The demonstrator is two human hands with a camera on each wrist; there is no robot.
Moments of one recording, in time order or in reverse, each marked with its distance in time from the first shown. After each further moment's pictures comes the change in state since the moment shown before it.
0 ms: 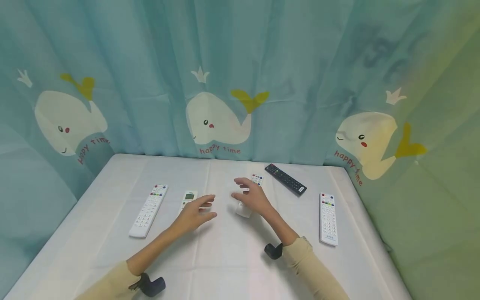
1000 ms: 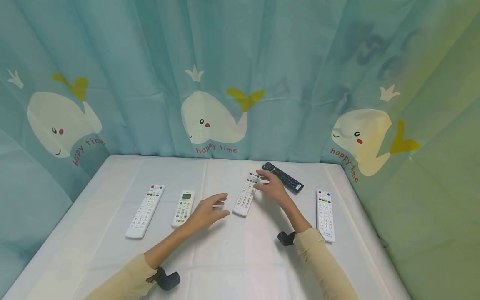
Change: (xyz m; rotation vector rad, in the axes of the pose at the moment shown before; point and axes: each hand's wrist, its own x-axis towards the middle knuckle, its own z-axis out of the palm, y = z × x) left_hand 0.024 0.010 0.034 -0.035 -0.059 0.051; right_hand 0.008 0.046 -0.058 -0.007 0.085 0.113
